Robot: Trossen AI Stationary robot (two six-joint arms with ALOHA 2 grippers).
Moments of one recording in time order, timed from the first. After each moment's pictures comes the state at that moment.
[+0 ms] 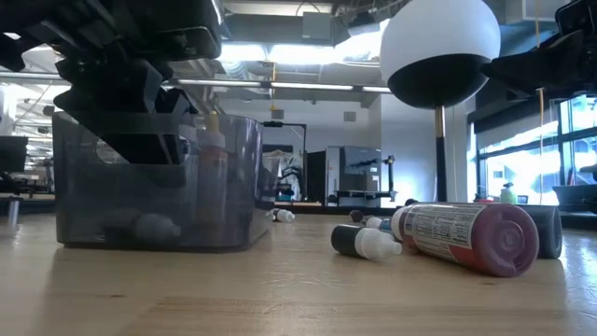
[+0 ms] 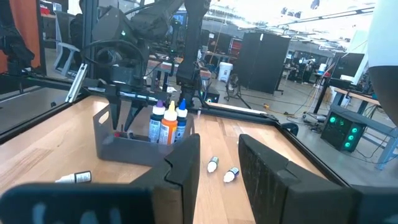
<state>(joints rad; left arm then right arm) -0.48 1.67 0.94 -0.31 -0.26 -0.48 0.35 0.00 0.01 0.08 0.40 -0.22</state>
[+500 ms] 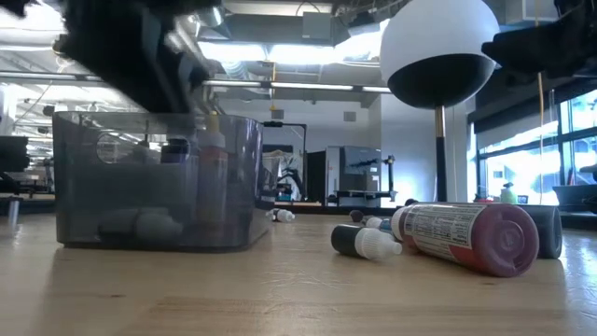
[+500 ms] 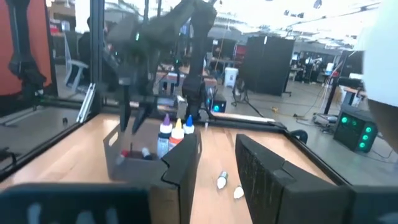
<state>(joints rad) -0.46 1.55 0.94 -0.31 -0.24 -0.31 0.35 0.10 0.08 0.13 0.37 -0.16</state>
